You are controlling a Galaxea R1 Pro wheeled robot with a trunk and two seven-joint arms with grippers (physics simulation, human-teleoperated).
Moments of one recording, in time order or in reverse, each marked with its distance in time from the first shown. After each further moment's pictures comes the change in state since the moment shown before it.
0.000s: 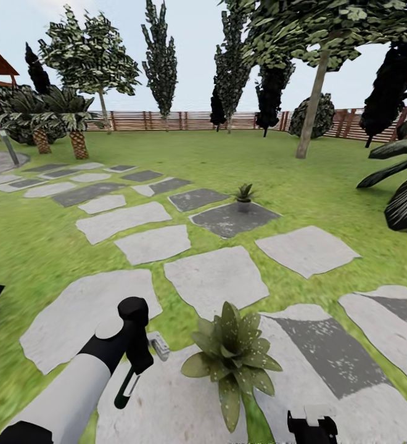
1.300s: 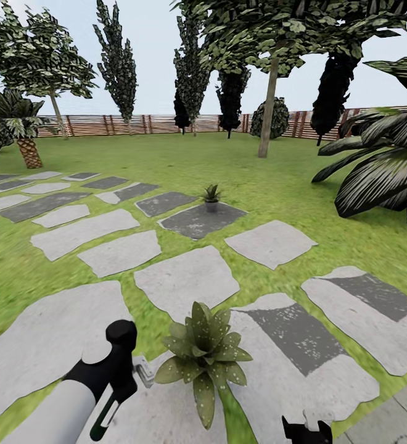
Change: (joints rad) left arm 0.114 0.057 0.003 0.001 0.001 0.000 0.067; right arm 0.008 -0.033 0.003 0.011 -0.106 0.001 0.251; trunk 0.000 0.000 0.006
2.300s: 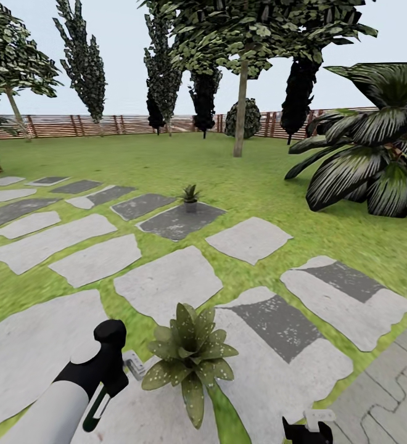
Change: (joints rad) left arm 0.005 0.014 0.124 0.000 0.002 -0.006 0.125; right arm 0.000 0.001 0.000 0.005 -0.001 0.000 -0.006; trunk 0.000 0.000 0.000
